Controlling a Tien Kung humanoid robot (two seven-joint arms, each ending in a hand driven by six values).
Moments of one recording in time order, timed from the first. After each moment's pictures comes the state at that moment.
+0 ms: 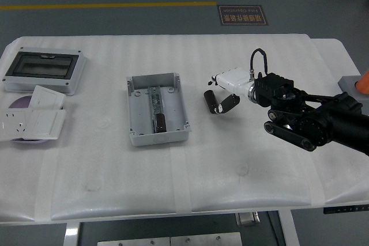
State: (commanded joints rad) left arm -0.03 0.17 -0.63 -0.18 0.76 -0.15 0.44; right arm 1.03 -0.28 0.05 0.86 -1.64 -0.06 -0.12
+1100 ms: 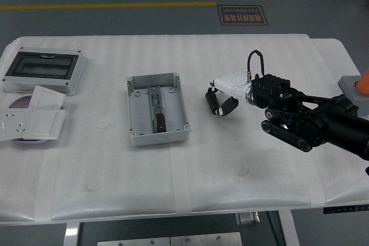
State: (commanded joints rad) left arm -0.04 0.17 -0.56 -0.18 0.69 -0.13 0.40; right arm 0.99 -0.27 0.11 0.84 -1.66 0.00 -0.10
